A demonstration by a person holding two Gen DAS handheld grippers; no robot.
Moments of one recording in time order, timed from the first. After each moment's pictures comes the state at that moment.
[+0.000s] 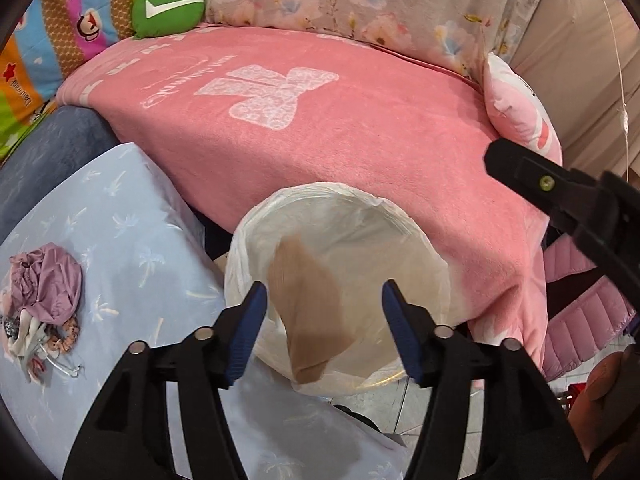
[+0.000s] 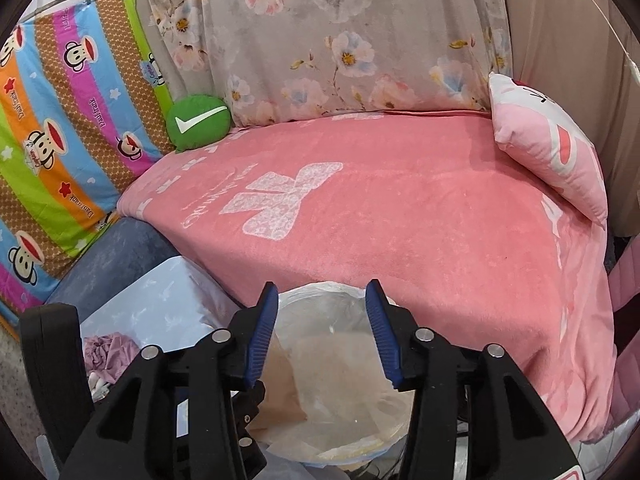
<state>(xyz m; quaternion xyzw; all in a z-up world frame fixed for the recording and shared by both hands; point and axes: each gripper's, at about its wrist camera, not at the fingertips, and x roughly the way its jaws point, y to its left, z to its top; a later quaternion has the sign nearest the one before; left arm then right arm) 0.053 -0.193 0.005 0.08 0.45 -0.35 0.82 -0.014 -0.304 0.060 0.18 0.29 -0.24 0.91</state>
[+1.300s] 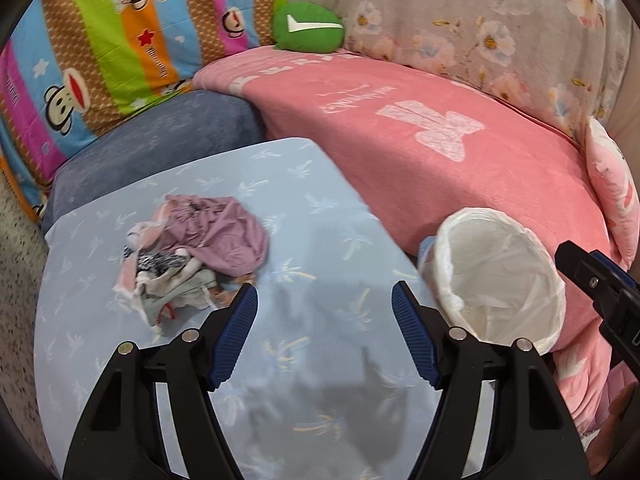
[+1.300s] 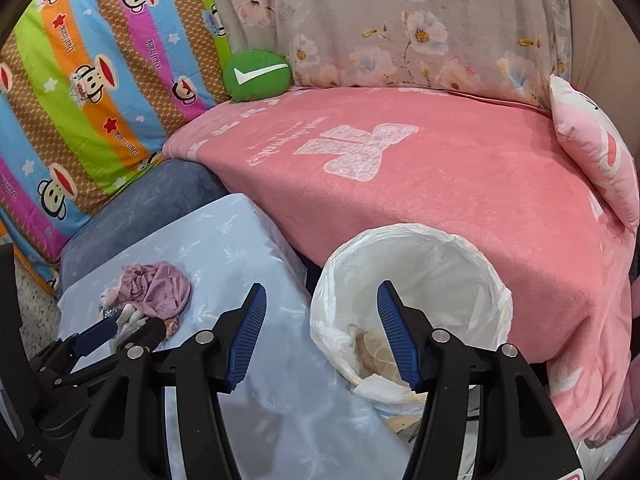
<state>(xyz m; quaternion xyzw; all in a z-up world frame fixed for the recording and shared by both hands) 0.066 -0.027 0.006 0.04 0.41 -0.16 0.90 0.000 -0.181 0.029 0.14 0.35 -0.16 0.91</state>
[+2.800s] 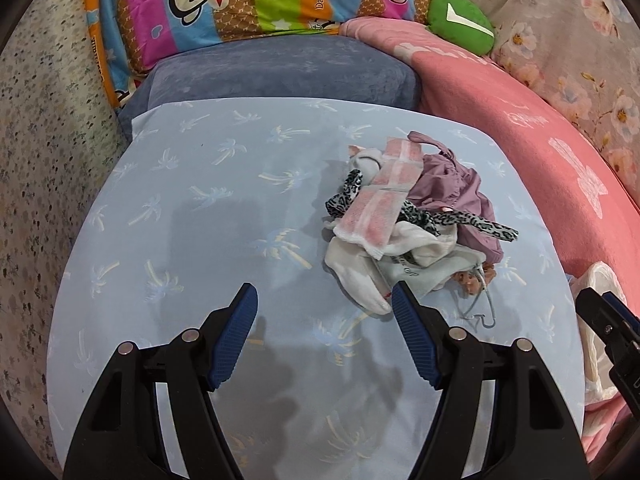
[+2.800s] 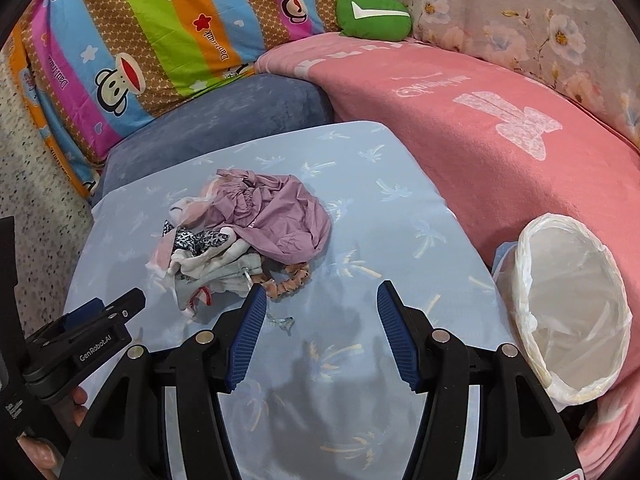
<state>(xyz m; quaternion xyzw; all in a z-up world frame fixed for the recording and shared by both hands) 0.117 0.169 -0.057 -0.06 0.46 -0.01 0.88 0.099 -0.016 -0.032 0.06 0.43 -0.02 0.90</state>
